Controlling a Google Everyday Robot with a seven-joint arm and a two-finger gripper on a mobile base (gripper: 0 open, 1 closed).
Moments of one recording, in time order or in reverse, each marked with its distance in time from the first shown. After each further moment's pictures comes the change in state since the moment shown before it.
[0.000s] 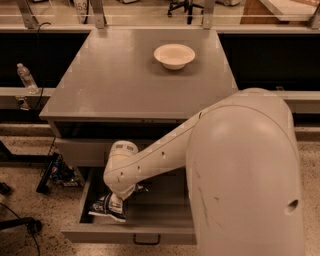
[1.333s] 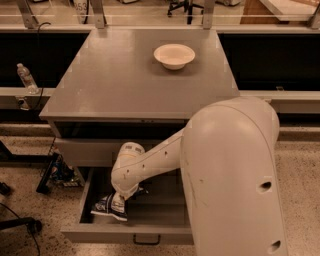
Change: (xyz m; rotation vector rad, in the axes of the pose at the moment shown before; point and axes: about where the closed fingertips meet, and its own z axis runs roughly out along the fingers) arm 0.010 -0.002 0.040 0.012 -0.065 0.008
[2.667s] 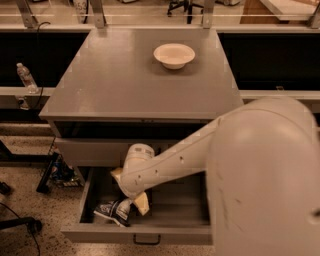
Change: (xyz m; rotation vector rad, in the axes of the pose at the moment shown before) arm 0.008 0.017 -0.032 0.053 0.021 0.023
